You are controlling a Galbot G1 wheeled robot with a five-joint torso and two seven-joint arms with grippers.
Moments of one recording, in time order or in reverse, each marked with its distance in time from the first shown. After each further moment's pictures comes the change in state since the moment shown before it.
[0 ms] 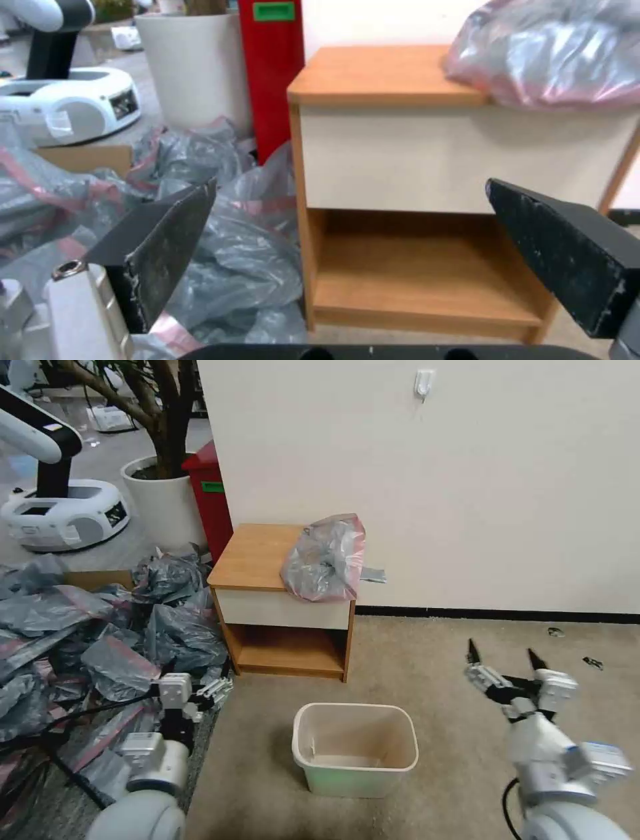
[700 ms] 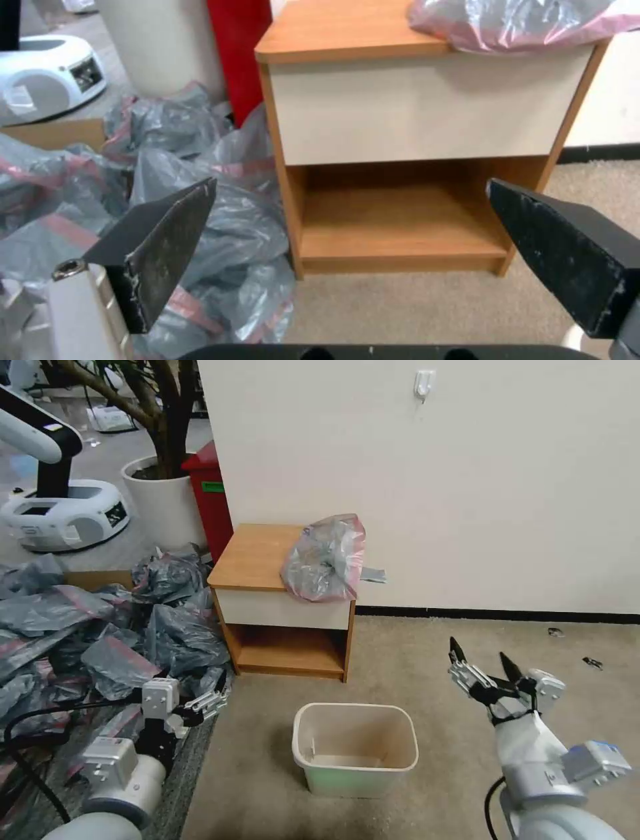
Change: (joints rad) left arm 0.101 0.167 -0.035 -0.091 -0.132 0.098 -0.060; right arm 0.162 -0.001 -0.116 -0.155 0.364 -0.055 -0.012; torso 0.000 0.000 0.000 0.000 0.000
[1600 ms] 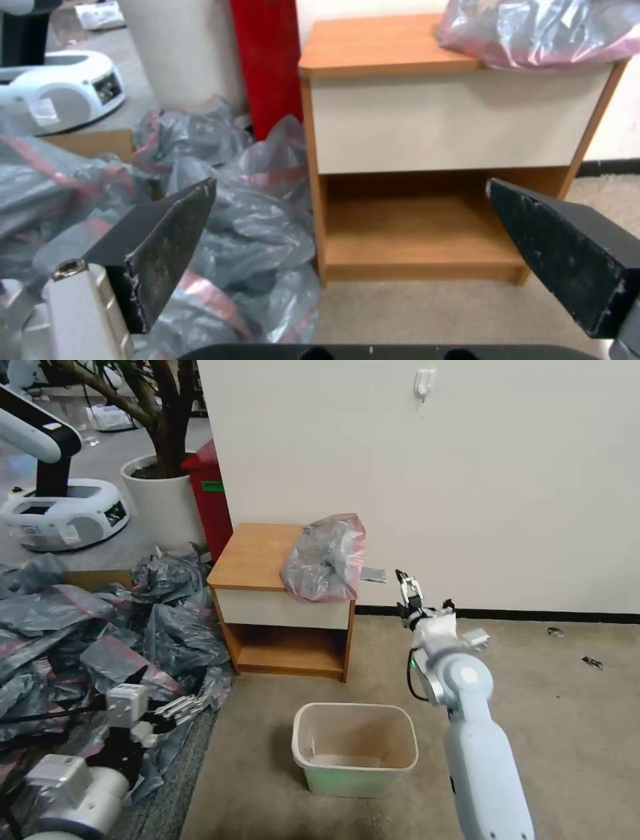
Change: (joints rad) left arm 0.226 0.103 -0.224 0.005 -0.169 -0.221 0.027; right arm 0.712 0.079 -0.083 -0.671 0.772 0.026 0.263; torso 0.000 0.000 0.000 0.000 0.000
